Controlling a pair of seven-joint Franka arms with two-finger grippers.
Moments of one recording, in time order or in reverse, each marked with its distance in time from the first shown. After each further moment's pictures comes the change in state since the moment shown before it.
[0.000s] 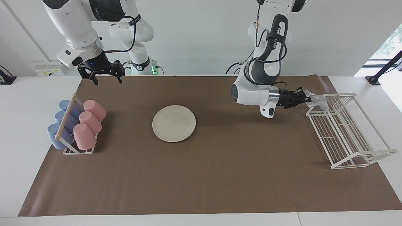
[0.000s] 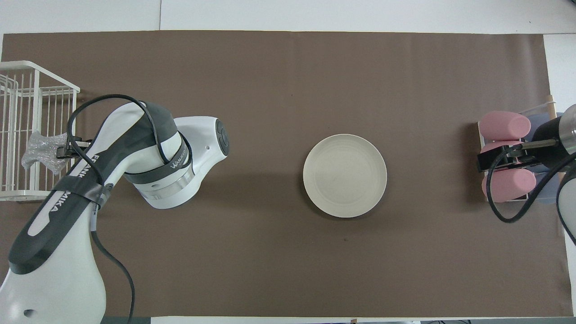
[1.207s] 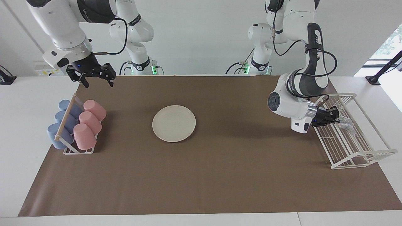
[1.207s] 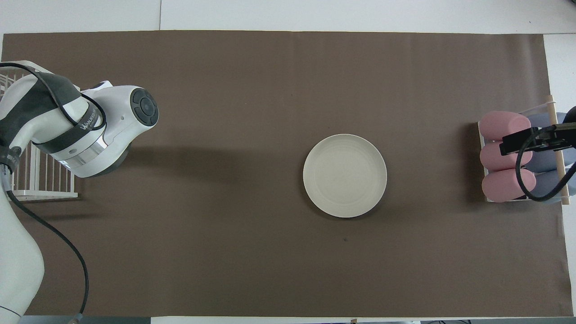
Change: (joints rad) left arm 0.193 0.036 0.000 0.028 -0.004 0.302 -0.004; right arm -0.008 0.044 -0.066 0.074 -0.007 0.022 -0.047
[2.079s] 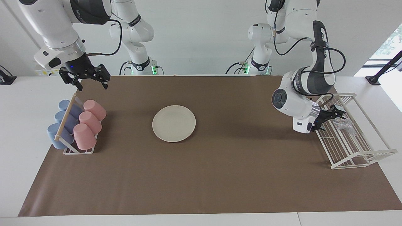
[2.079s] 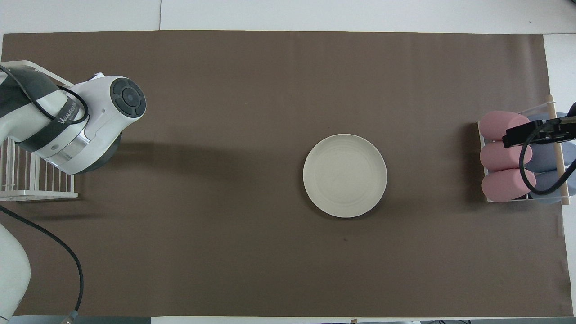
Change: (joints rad) left arm 0.031 -0.021 -0.001 0.035 -0.134 0.076 0.000; right arm 0.004 0.015 -0.007 0.008 0.000 0.028 -0.011
